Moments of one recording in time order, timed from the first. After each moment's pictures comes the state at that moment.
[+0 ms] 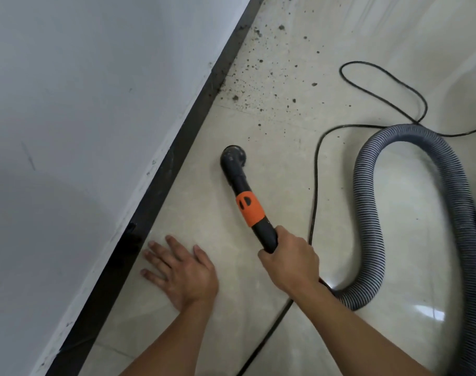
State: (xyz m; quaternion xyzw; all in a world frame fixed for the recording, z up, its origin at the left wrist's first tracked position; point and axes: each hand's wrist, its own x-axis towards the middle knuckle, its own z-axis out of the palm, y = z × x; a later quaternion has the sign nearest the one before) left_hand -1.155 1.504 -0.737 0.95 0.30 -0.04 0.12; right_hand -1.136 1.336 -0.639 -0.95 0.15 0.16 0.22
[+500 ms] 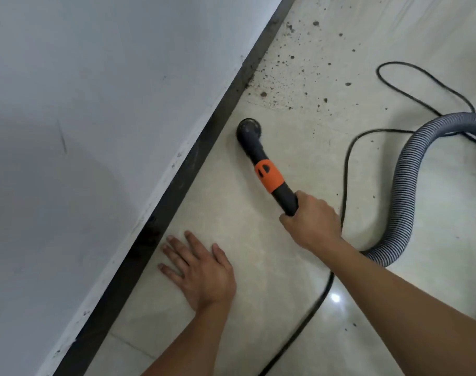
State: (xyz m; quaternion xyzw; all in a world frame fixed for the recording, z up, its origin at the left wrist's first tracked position) left_hand -1.154 1.505 -0.741 0.95 0.30 -0.04 0.11; right_hand -1.057 1.328 -0.654 -0.97 0.07 0.13 0.17
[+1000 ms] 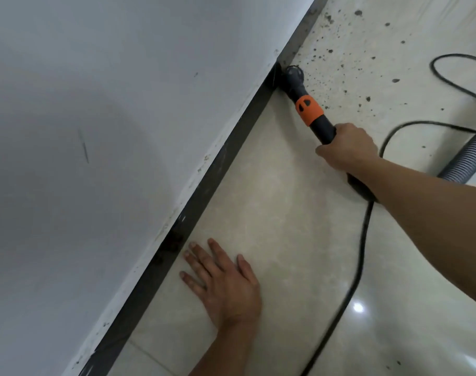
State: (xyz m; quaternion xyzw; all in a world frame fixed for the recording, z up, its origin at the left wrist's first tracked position) left_hand -1.153 1.506 -0.747 0.95 0.31 -0.03 0.08; right_hand -0.893 1.318 -0.660 -0.98 0.08 0.09 0.18
